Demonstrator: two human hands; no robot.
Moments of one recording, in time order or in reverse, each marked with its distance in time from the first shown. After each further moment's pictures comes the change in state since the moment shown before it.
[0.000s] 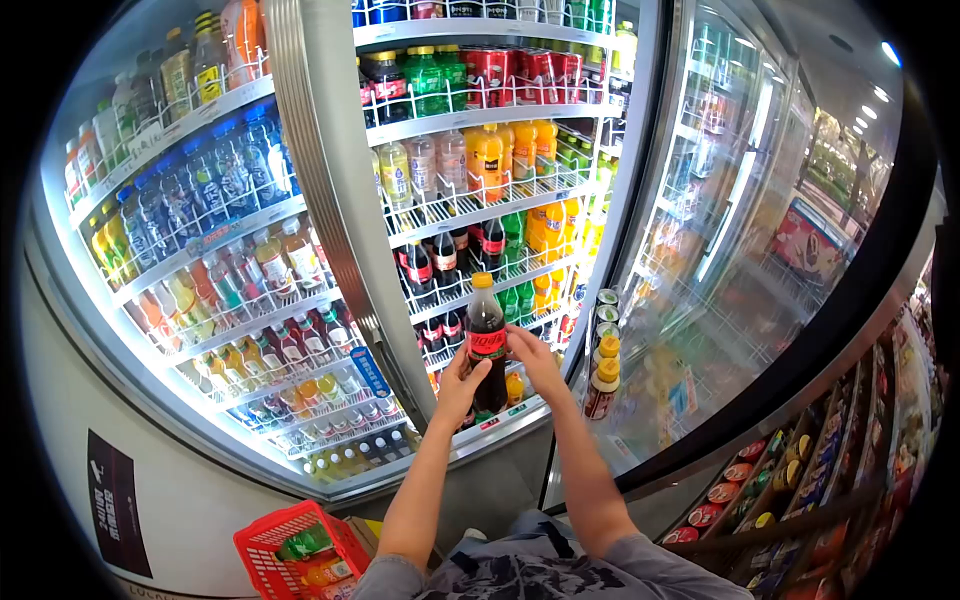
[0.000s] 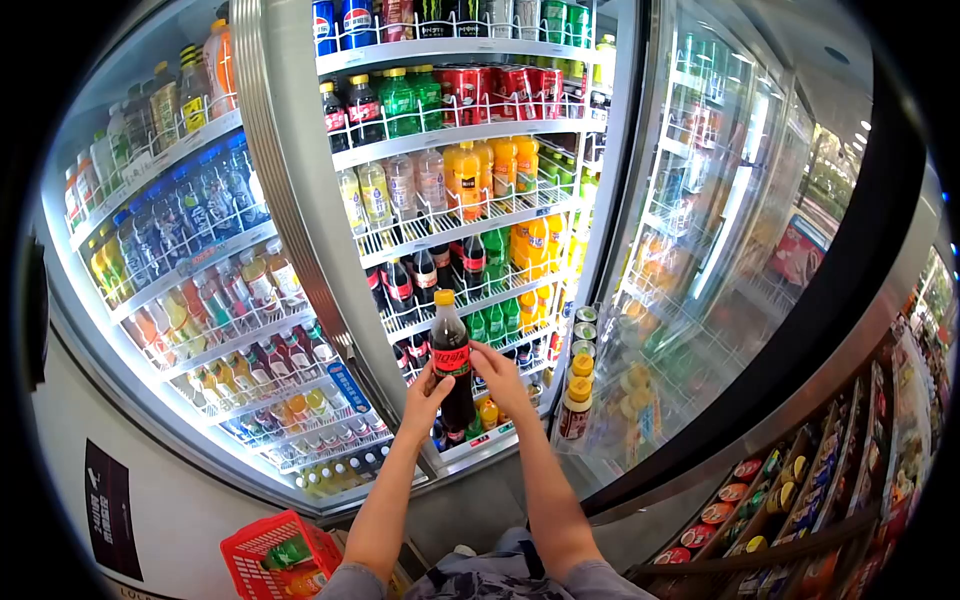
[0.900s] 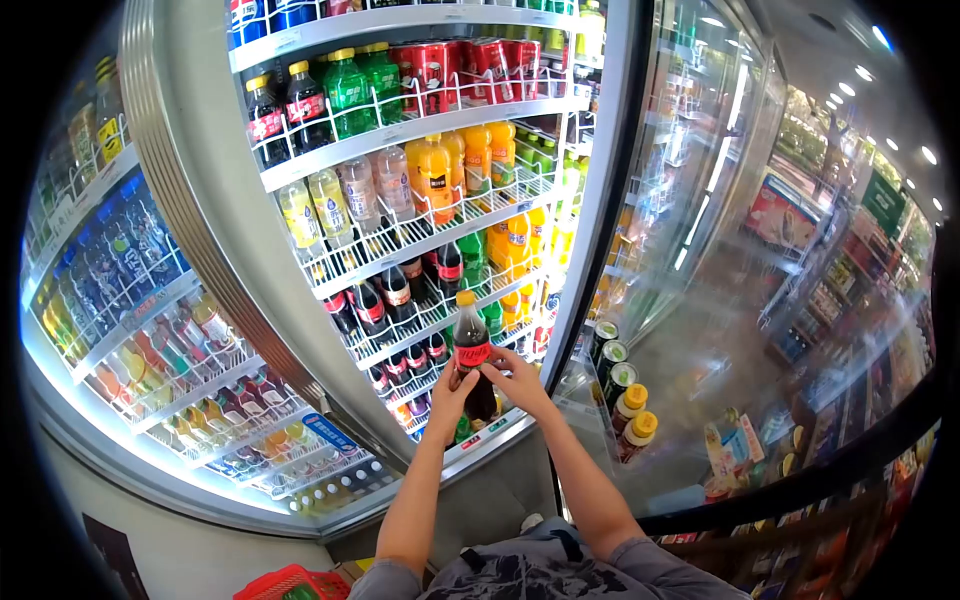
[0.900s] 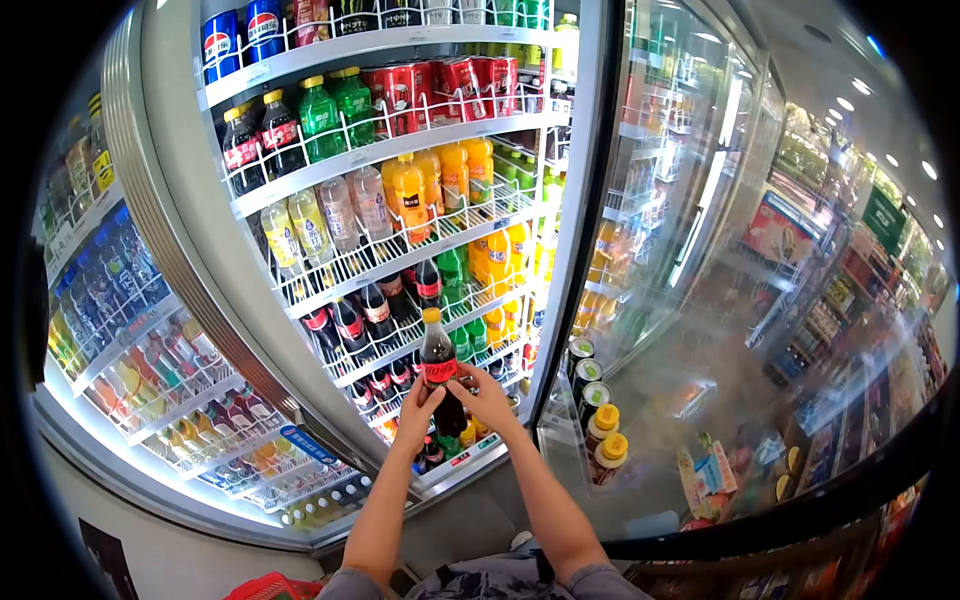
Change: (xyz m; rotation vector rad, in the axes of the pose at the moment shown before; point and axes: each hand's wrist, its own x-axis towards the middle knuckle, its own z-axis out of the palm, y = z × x) left_hand 0.115 -0.071 0.019 -0.032 -0.034 -0.093; right_hand 0.071 0.048 -0.066 -0.268 0.097 0.085
